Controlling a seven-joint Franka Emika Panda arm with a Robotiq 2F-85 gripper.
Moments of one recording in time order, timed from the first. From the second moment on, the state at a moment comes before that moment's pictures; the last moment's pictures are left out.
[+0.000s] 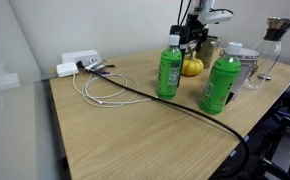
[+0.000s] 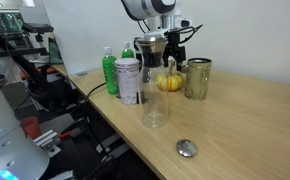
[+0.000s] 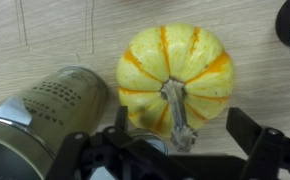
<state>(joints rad) 0.00 0.31 -0.02 -2.02 -0.10 2.37 0.24</state>
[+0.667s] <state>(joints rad) 0.00 0.32 -0.02 -2.04 -0.07 2.38 0.26</state>
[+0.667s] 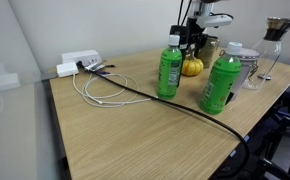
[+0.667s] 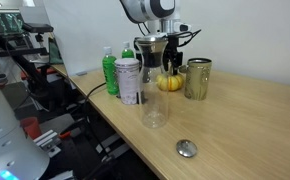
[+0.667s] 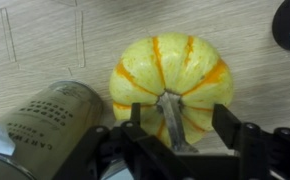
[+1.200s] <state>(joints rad) 0.00 0.32 -0.03 -2.04 -0.07 2.40 0.29</state>
